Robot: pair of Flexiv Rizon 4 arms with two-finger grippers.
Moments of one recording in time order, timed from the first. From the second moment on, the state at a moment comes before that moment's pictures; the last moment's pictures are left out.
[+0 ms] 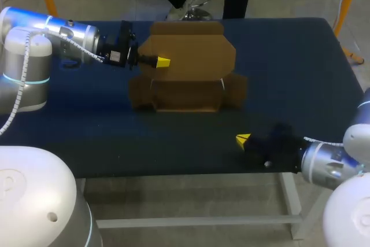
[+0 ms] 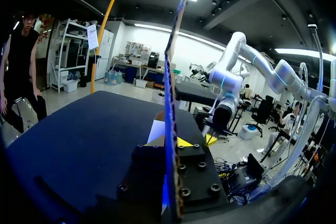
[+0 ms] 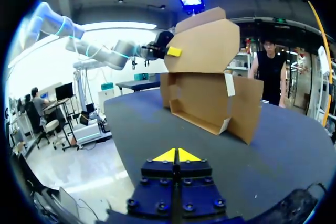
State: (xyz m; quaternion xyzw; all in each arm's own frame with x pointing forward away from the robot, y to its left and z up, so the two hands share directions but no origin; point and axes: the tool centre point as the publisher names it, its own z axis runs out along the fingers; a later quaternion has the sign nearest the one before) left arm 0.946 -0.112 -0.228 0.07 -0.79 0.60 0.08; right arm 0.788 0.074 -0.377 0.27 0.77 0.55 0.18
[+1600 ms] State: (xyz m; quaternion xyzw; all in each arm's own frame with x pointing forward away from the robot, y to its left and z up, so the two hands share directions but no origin) left arm 0.946 -0.112 -0.228 0.07 -0.79 0.60 0.08; right arm 0.916 0.020 -0.364 0.15 0.80 0.56 0.15
